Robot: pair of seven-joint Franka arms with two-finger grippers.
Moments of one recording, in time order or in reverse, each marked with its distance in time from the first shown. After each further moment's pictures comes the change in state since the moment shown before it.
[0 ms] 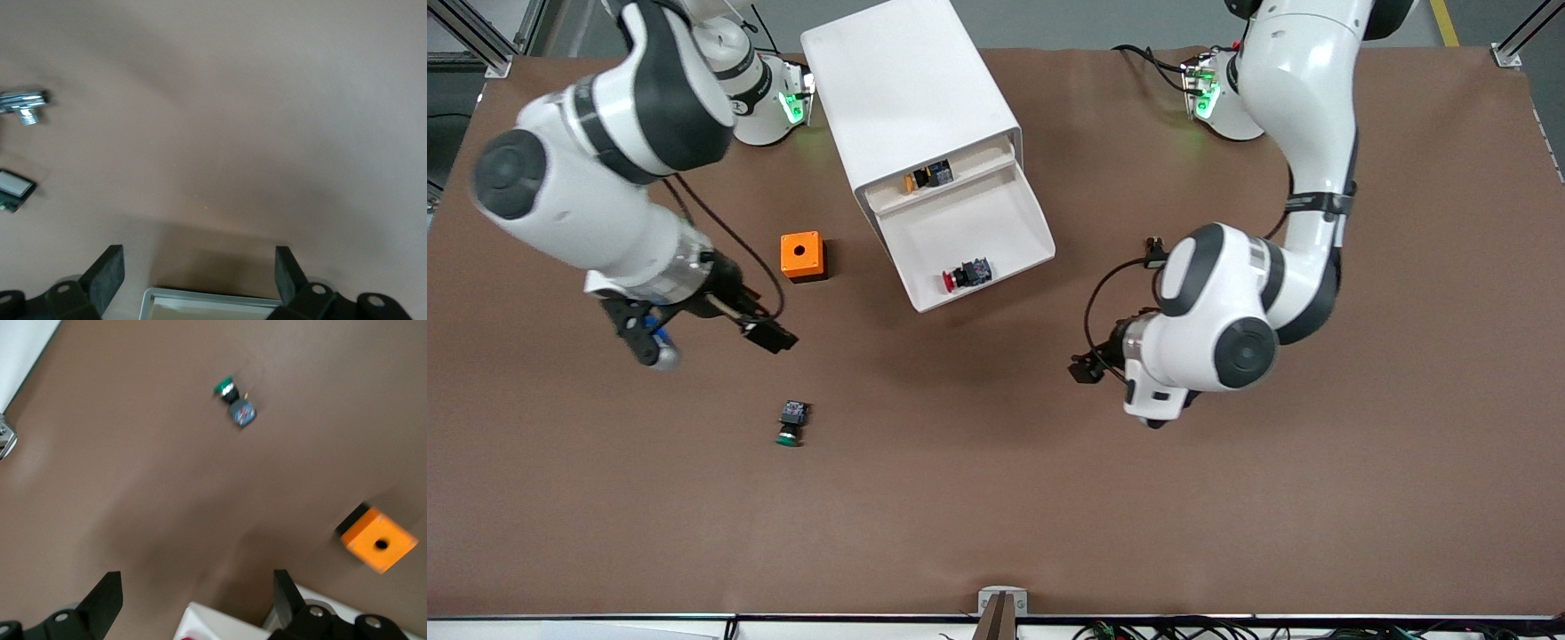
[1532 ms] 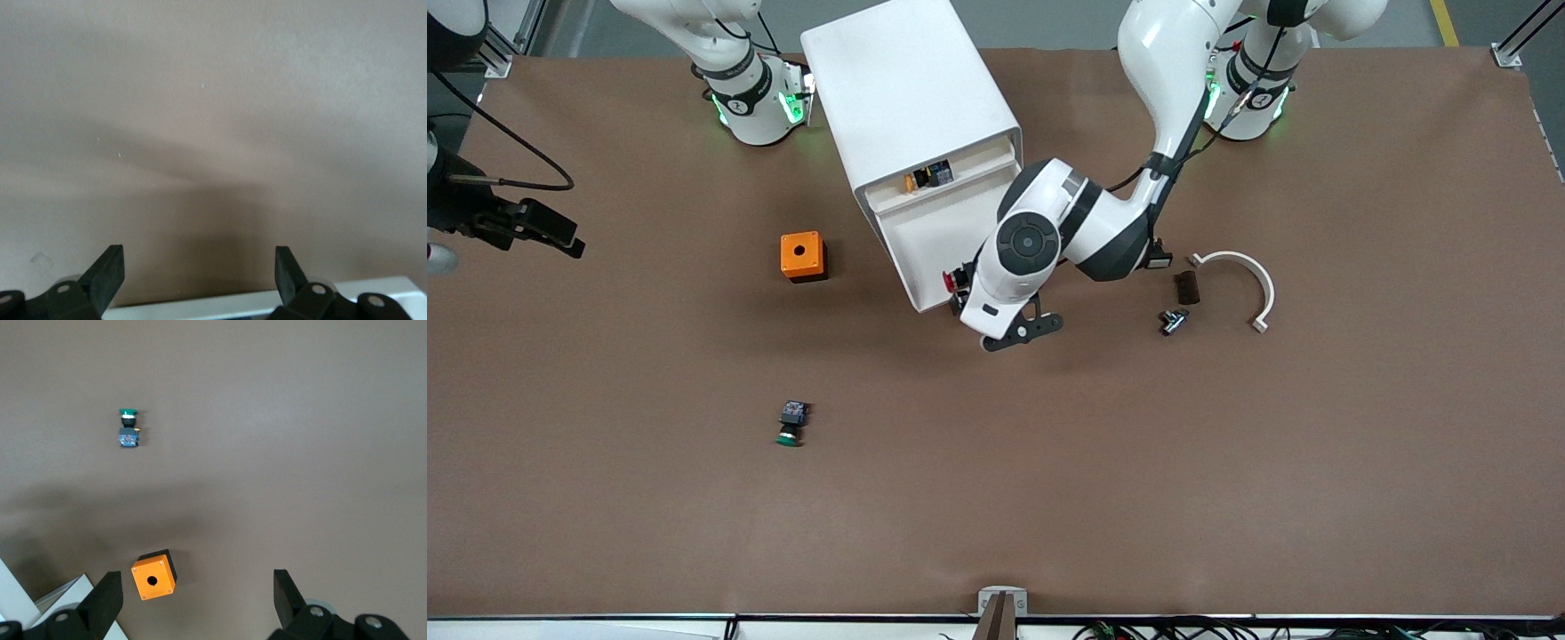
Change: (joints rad) left arm -0.308 0.034 -0.003 -0.091 0.075 0.245 -0.013; right arm -0.353 -0.258 0.073 -0.066 -0.191 -0.232 -0.864
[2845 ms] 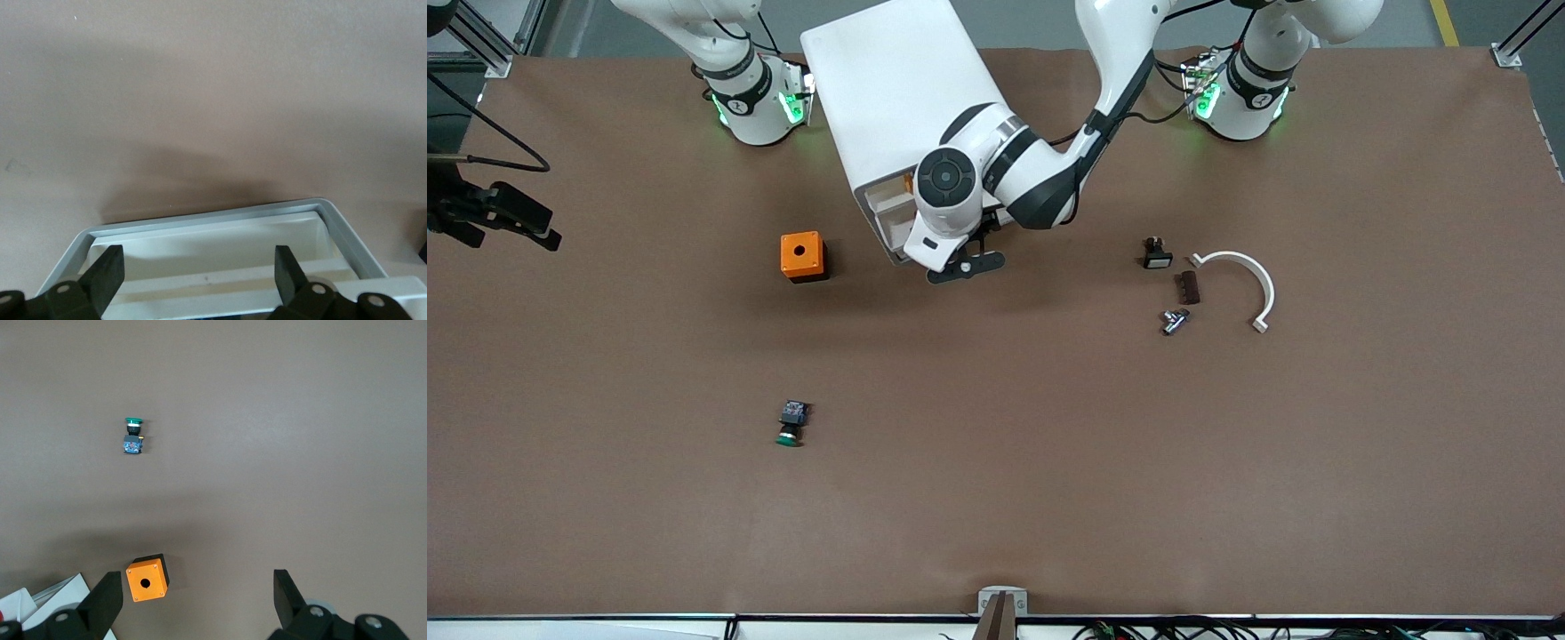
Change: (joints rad) left arm -0.159 -0.004 -0.010 -0.001 0.001 -0.069 -0.083; right arm -0.022 -0.002 0.002 0.041 -0.001 -0.016 -0.061
